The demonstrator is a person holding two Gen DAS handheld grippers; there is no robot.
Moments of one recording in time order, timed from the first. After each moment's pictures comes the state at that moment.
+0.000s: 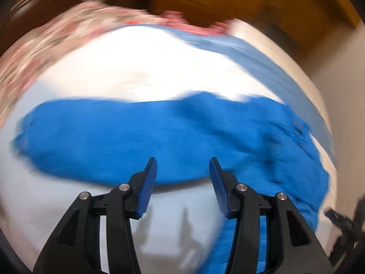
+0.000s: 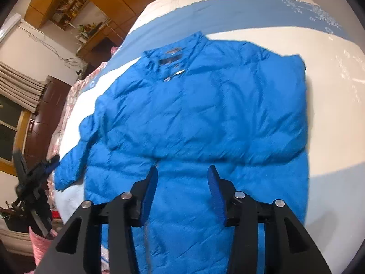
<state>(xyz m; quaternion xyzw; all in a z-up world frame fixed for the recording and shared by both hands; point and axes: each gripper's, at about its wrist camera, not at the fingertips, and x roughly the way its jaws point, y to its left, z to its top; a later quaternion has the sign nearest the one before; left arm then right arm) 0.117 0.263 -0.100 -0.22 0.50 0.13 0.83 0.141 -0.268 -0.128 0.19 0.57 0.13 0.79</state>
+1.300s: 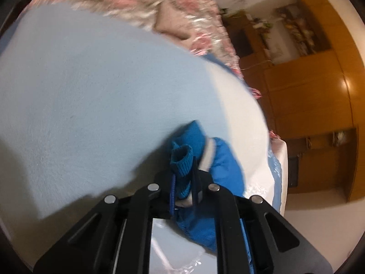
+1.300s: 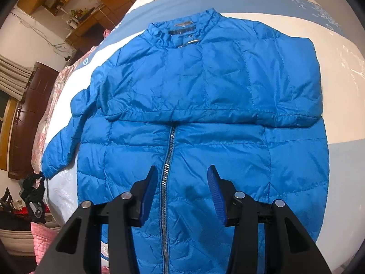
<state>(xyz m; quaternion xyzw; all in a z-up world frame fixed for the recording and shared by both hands) 0.007 0.485 -0.174 -0.55 0.30 0.24 0.74 0.121 -0.218 -0.138 0.15 0.60 0.09 0.78</state>
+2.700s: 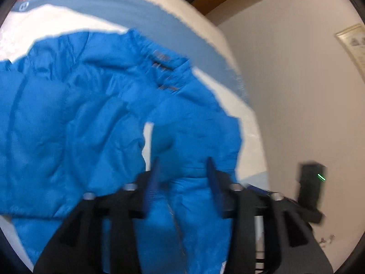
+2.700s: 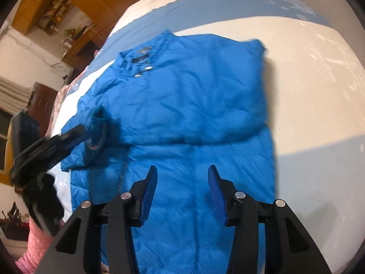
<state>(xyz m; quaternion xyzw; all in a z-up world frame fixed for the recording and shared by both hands) 0.220 0.010 -0.120 -0.26 0.51 -0.27 0.77 0.144 -0.305 -0.135 0.18 0.58 0.10 0.79</state>
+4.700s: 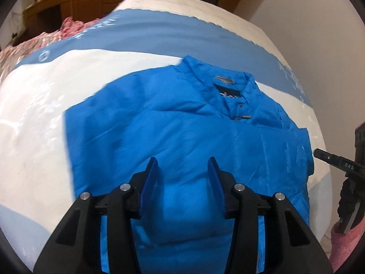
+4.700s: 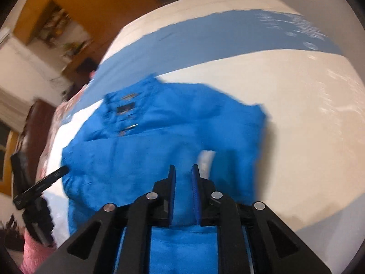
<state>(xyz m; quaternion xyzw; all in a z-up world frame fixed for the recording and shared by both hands) 0.291 0.014 -0.132 -0.08 0.54 -0.14 0.83 0.236 -0.344 -0.141 0.18 0.55 0.08 0.81</state>
